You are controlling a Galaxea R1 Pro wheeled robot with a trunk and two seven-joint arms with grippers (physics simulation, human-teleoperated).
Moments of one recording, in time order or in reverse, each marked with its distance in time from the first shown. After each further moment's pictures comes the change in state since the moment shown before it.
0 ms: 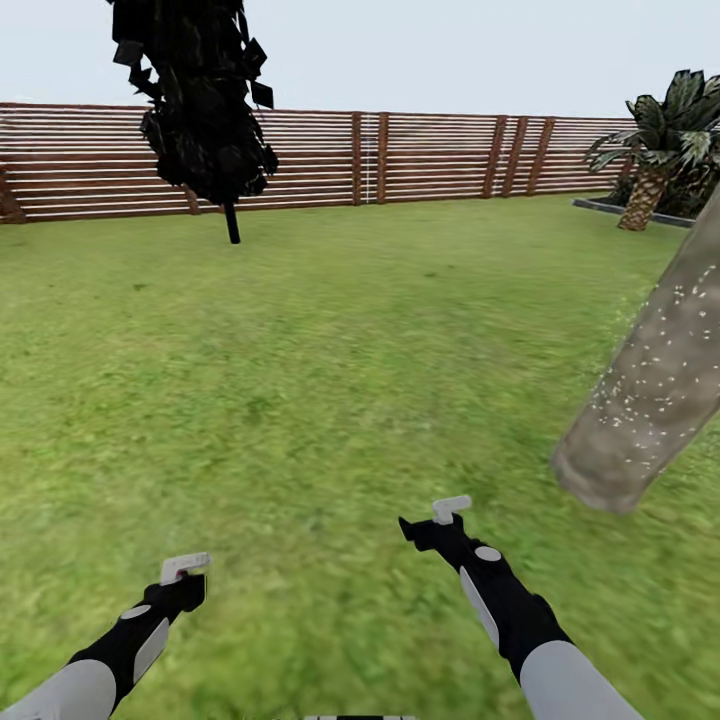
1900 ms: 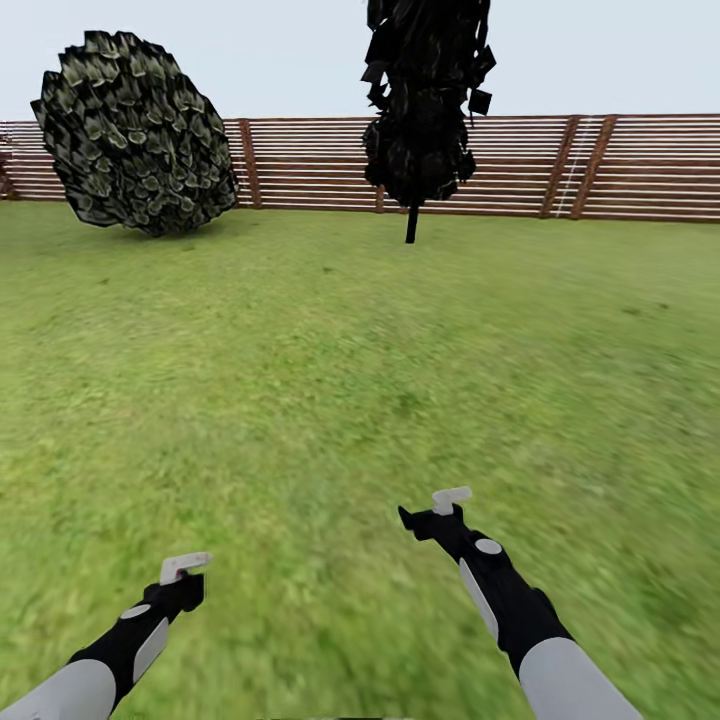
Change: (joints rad) left arm 0.000 0.001 0.002 -0.002 0.000 0.002 0.000; right arm 0.000 0.005 -0.007 -0.053 -0.001 0.006 -0.002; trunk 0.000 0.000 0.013
